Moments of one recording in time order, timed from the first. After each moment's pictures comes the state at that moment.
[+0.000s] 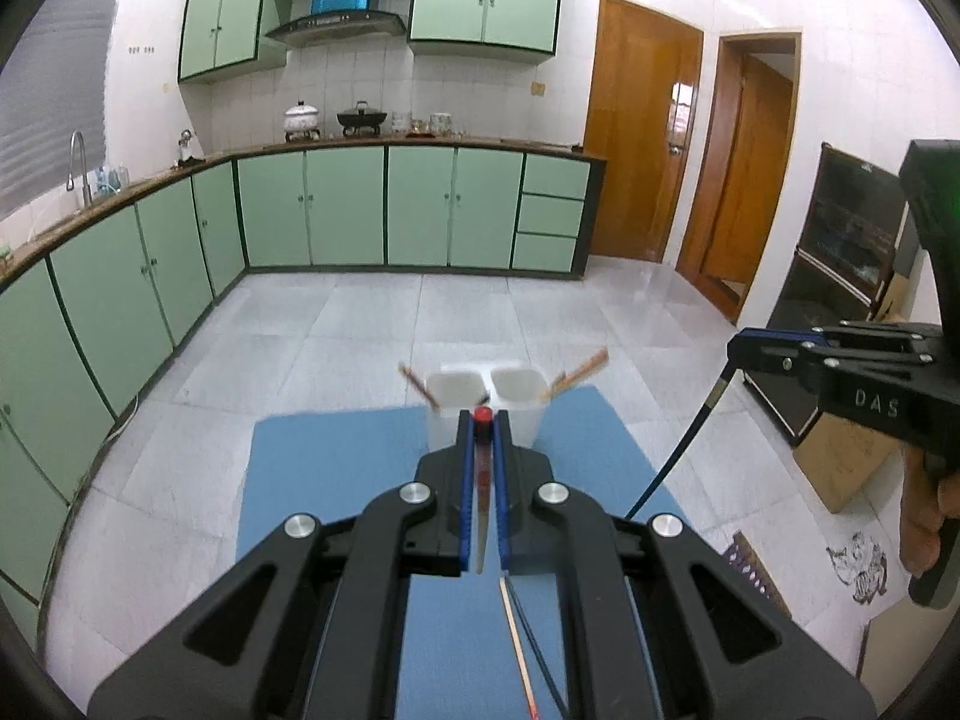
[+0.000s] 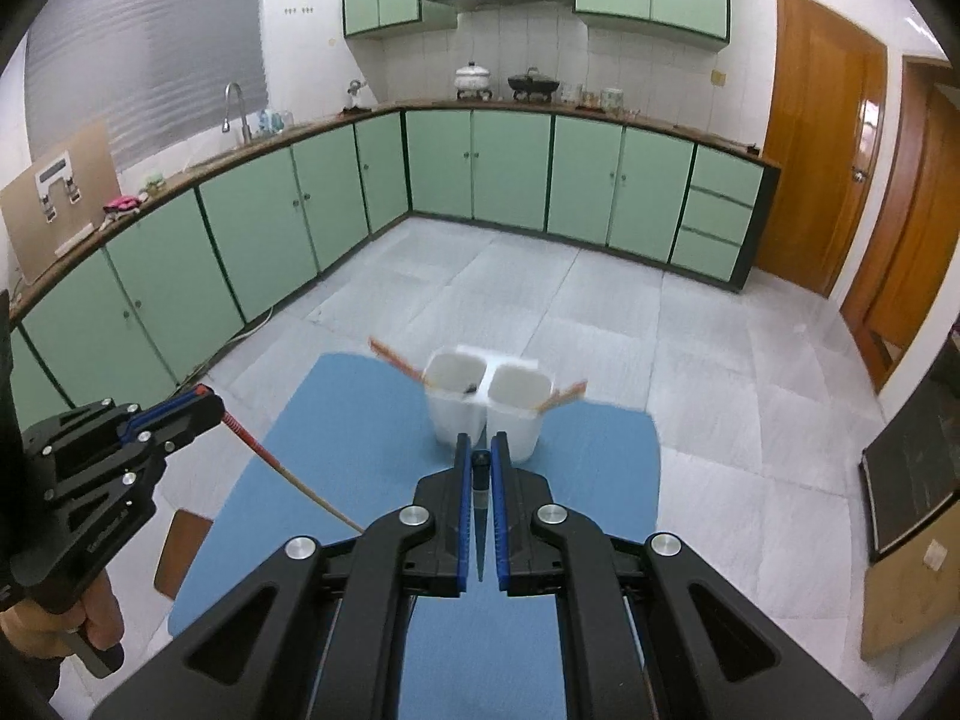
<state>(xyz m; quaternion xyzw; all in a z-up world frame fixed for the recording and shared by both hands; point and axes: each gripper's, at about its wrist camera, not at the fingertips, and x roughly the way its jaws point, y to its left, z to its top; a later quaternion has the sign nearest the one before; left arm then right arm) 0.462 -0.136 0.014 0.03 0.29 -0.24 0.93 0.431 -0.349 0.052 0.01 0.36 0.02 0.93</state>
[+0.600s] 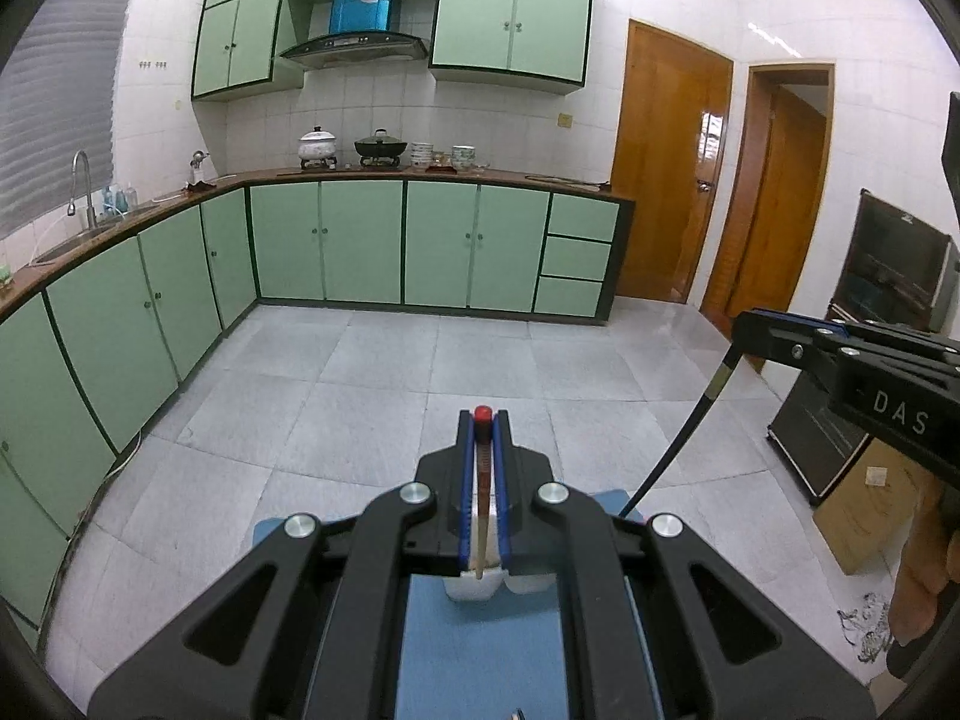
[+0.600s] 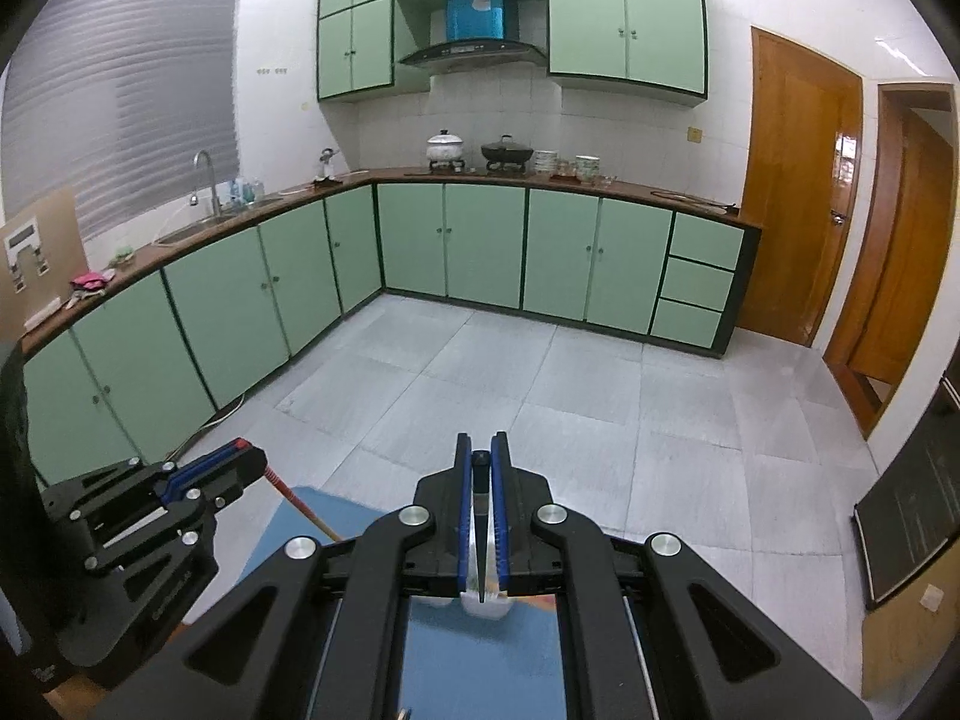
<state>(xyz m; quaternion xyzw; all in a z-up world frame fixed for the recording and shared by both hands) 0.600 -0.191 0.066 0.02 0.26 -0.21 0.94 0.563 -0.373 0.114 0.02 0.29 -0.02 0.96</state>
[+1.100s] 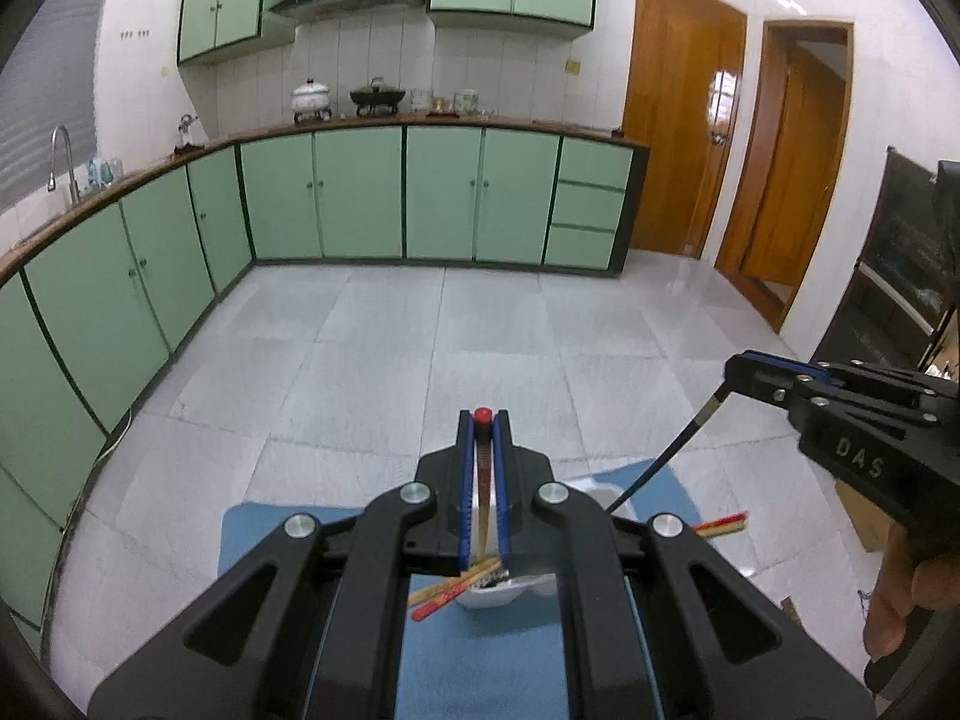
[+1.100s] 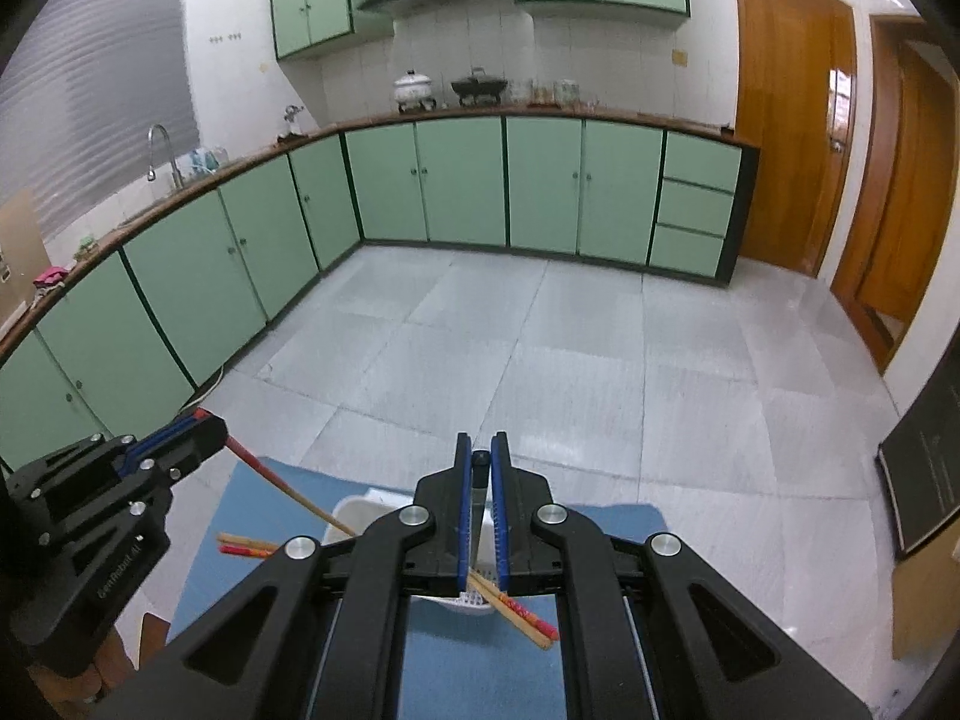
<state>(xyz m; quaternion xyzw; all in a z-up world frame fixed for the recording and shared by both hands) 0.670 -0.216 -0.017 0.04 0.32 -0.20 0.93 0.641 -0.416 -0.005 0.06 0.35 -0.02 0.93</state>
